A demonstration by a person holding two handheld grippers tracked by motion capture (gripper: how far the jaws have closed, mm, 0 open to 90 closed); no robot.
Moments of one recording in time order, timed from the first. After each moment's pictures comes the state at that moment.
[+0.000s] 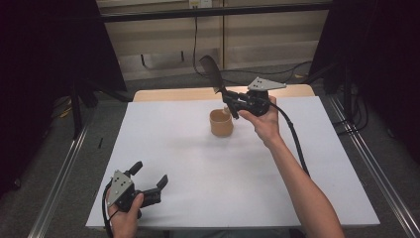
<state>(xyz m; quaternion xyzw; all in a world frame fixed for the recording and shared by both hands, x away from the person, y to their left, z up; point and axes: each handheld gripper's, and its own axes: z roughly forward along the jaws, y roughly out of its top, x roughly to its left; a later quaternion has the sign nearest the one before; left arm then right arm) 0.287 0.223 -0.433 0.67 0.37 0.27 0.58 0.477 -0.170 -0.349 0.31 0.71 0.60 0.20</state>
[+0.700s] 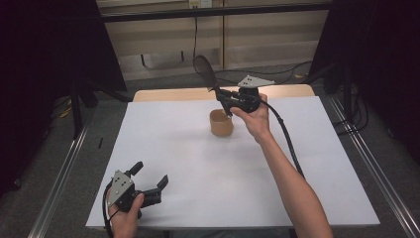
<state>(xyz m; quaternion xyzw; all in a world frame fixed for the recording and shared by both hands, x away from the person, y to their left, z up) 0.287 0.222 -0.433 0.68 0.37 0.27 0.58 0.500 -0.151 -0.361 0.32 0.72 0.58 0.20</state>
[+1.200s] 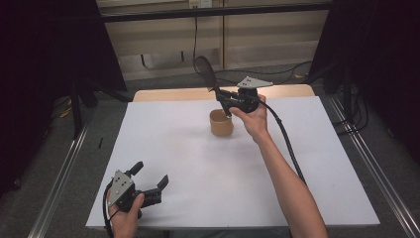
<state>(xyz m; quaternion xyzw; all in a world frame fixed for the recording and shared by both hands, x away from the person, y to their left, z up) 0.288 0.222 -0.434 0.68 0.37 0.27 0.58 0.508 -0.152 -0.372 0.33 0.71 0.59 0.20</state>
